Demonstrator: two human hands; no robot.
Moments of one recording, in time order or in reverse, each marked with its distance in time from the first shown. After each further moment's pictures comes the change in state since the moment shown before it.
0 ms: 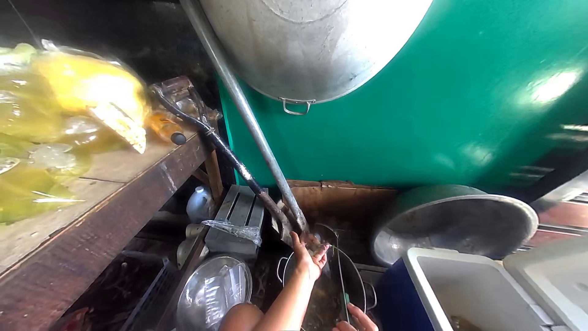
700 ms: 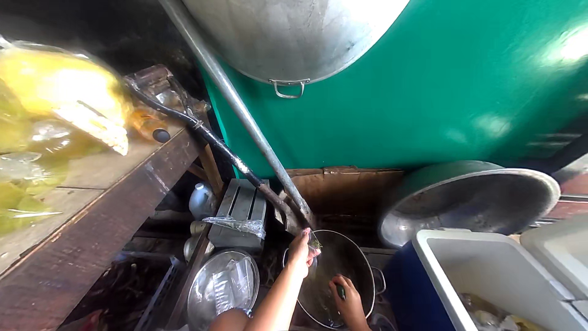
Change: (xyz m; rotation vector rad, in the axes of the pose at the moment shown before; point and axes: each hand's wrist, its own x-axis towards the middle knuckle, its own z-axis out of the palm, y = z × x) left_hand 0.013 0.018 -0.038 0.681 0.017 0.071; right_hand -0.032 0.142 0.072 -0.100 -0.360 0.594
